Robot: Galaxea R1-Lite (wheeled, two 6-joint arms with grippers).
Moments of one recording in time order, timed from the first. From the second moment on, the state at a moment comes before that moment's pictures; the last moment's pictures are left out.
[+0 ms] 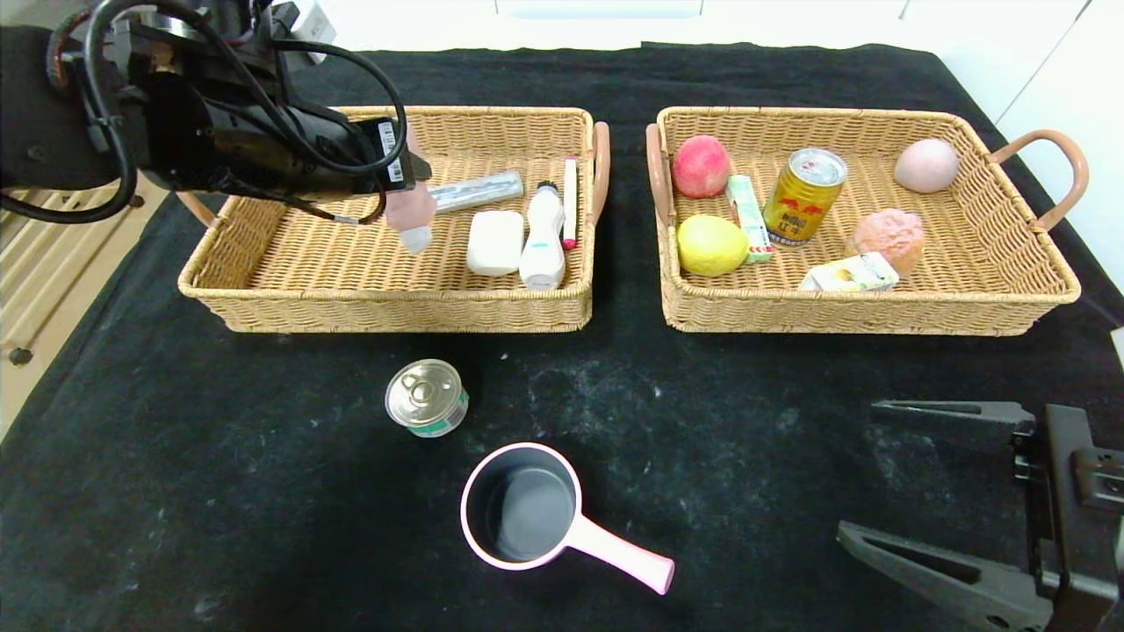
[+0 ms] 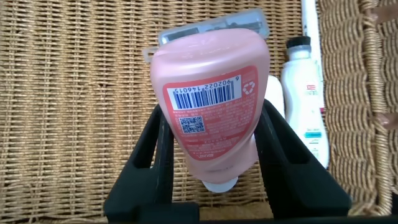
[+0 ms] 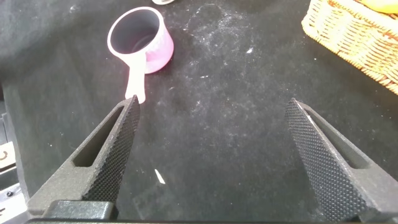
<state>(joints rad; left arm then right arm) -0.28 1.84 -1.86 0.26 0.15 -0.21 0.48 1.17 -0.55 -0.41 0.44 -0.19</state>
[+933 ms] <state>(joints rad) -0.29 1.88 -1.86 0.26 0.16 -0.21 0.48 1.17 -0.55 -0.41 0.44 -0.19</state>
